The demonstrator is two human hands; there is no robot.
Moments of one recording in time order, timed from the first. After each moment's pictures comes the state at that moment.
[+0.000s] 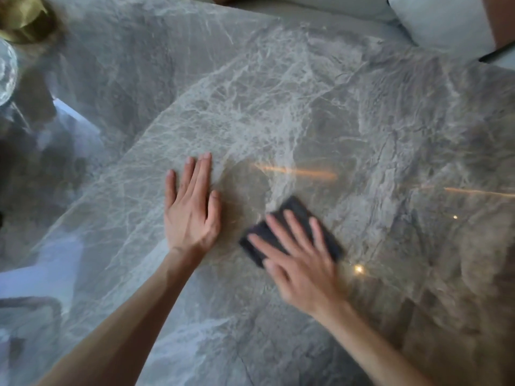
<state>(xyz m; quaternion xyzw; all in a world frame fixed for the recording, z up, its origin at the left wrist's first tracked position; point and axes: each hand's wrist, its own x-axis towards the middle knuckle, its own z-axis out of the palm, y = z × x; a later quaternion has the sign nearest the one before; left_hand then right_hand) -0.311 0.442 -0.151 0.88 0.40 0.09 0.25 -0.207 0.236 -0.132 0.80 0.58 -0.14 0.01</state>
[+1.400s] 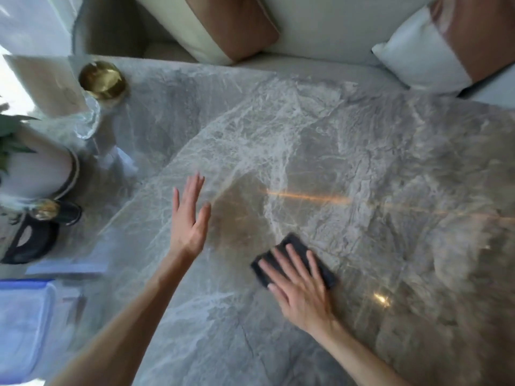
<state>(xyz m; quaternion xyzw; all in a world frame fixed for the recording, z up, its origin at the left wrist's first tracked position) -0.351 0.430 -0.098 0.80 0.41 0.18 0.40 -0.240 0.169 -0.132 0.80 0.58 -0.14 -0.03</state>
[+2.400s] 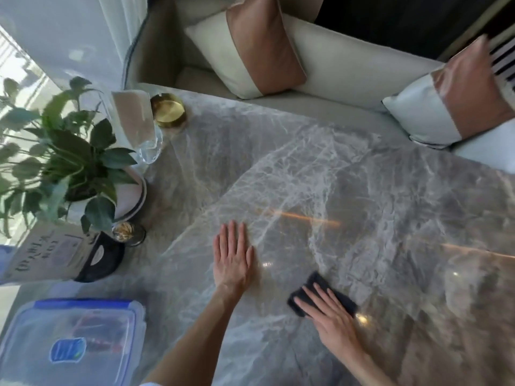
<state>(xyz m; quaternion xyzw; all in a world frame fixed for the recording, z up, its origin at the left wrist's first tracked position) -0.405 0.448 -0.148 0.87 0.45 -0.05 0.20 -0.270 0.187 -0.130 0.79 0.59 -0.17 -0.04</state>
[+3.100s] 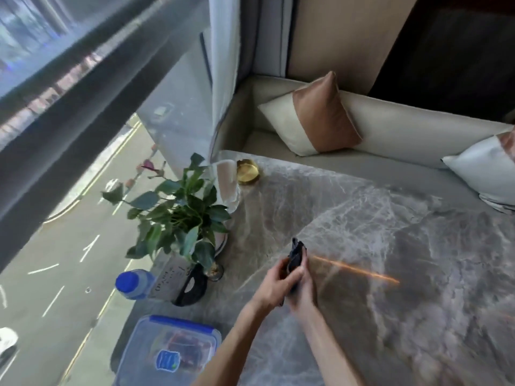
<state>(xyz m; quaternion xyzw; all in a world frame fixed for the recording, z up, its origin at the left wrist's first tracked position) -0.433 0.531 0.026 0.55 0.43 0.07 0.71 -0.361 0.477 -0.015 0.65 0.04 -0.48 -0.59</state>
